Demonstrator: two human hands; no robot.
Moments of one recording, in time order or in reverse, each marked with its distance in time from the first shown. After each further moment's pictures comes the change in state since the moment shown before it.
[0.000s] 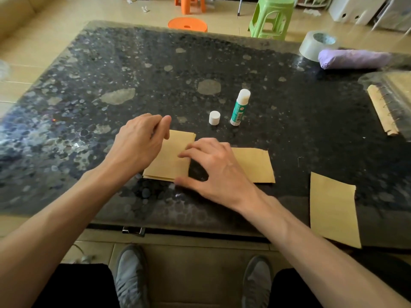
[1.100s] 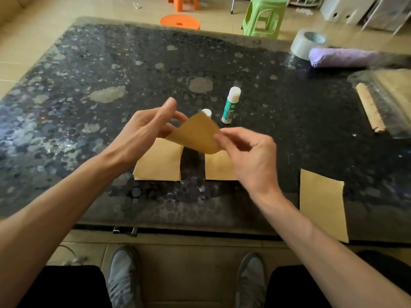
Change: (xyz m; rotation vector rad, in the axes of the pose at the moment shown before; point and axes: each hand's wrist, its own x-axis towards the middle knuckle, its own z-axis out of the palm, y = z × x) left_hand -0.010 0.041 -0.016 -0.699 -0.261 -0.004; right_hand -0.020 0.016 -0.042 0.457 0.497 0.377
